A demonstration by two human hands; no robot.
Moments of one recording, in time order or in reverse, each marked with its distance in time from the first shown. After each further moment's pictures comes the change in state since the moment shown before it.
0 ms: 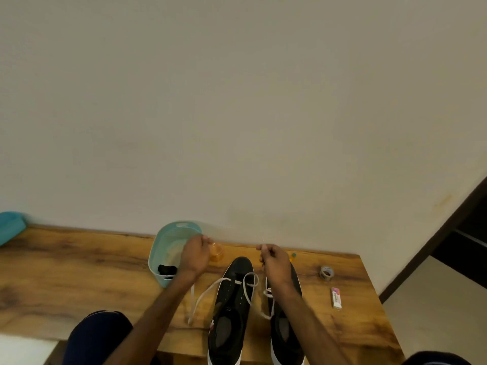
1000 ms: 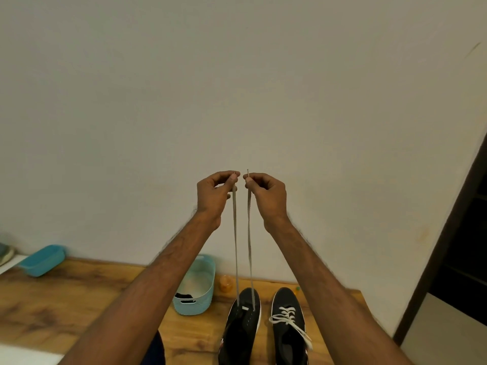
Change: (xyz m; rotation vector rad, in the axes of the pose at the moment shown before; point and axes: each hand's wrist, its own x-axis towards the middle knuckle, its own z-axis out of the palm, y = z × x) left_hand -0.055 0.233 -0.122 -0.666 0.152 0.315; right_hand -0.072 -0.265 -0.009 0.266 -0.045 -0.596
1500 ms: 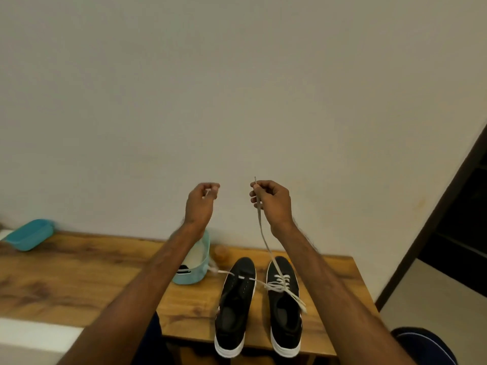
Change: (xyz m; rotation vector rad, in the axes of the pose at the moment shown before) left_hand -0.007 -0.119 -0.031 0.272 0.007 -0.088; right_hand -0.028 0.081 -0.033 -0.036 -0.025 0.242
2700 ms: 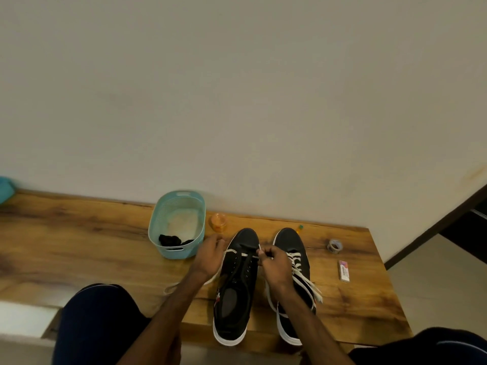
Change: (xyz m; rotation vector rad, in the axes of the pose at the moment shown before) left_hand -0.054 -0.228 0.038 0.392 -0.400 -0.237; right_hand -0.059 0.249 -0.013 -0.412 0.035 0.534
